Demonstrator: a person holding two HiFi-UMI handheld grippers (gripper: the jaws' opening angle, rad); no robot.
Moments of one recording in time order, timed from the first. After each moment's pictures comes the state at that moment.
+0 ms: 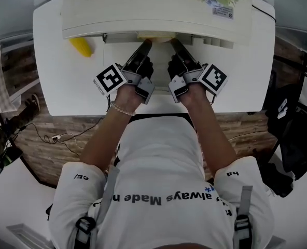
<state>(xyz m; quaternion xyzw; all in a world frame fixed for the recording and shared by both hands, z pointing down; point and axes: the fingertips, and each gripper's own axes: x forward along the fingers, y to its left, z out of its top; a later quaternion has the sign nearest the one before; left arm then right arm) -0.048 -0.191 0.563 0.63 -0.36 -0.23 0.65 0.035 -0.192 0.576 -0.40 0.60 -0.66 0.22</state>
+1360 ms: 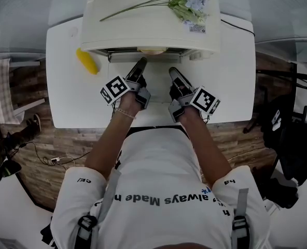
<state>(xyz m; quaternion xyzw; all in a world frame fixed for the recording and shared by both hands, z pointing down) -0.065 -0.185 0.569 0.64 -0.43 -0.17 0.61 0.052 -0.151 0.521 -0.41 0.68 -0.58 0.16</state>
